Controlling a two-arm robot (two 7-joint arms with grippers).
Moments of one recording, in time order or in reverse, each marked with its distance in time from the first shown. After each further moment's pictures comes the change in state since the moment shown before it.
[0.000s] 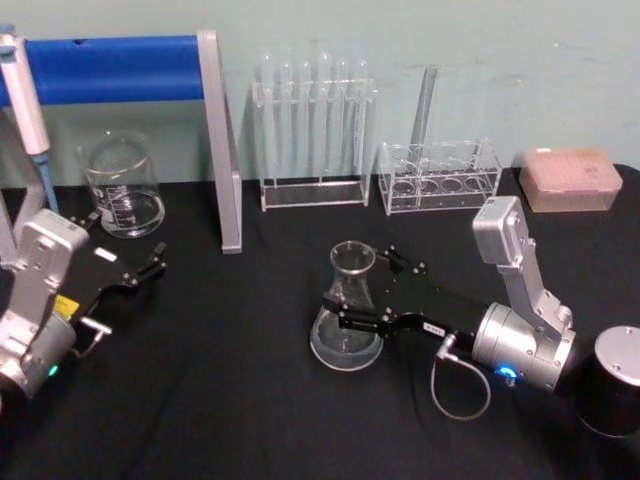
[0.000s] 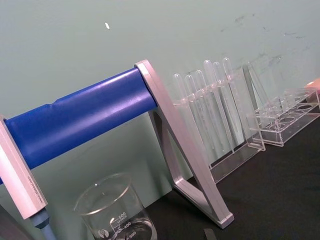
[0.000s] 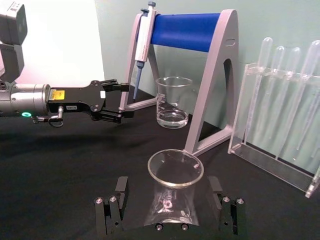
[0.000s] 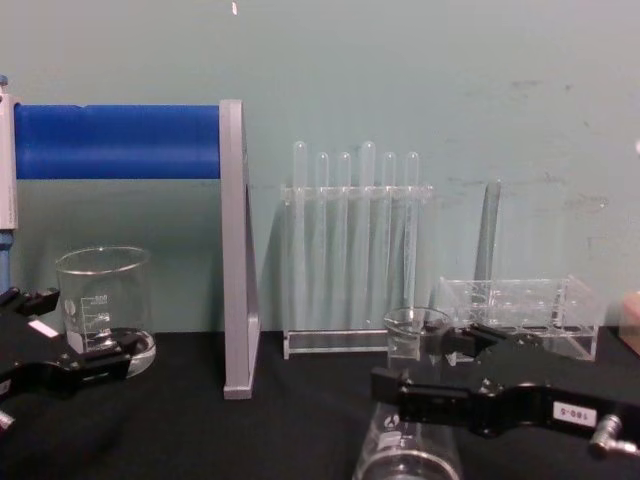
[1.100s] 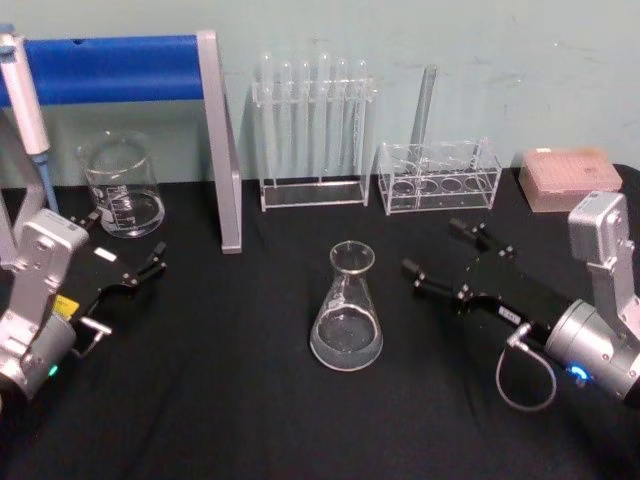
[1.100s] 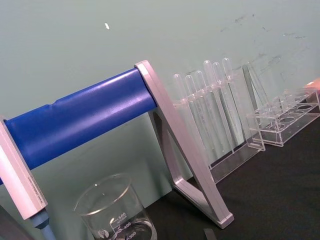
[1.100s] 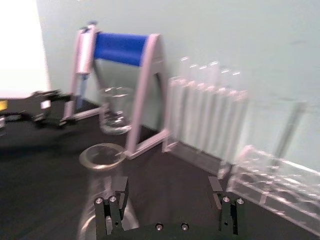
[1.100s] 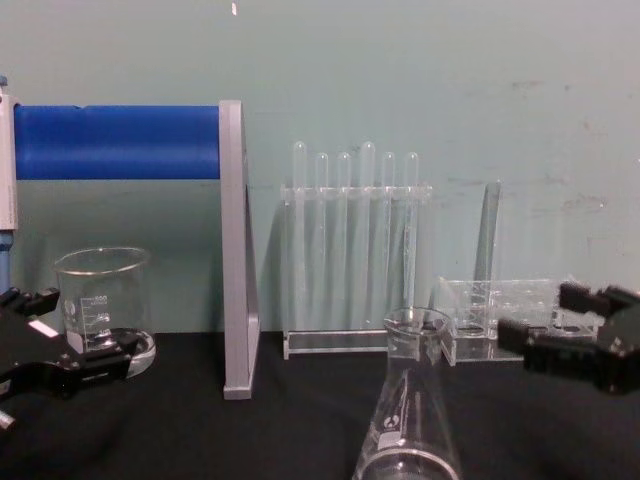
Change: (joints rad) left arm 0.000 0.000 0.000 0.000 0.000 0.000 0.000; right arm -0.156 0.080 0.155 -0.149 -0.004 -0.031 -0.143
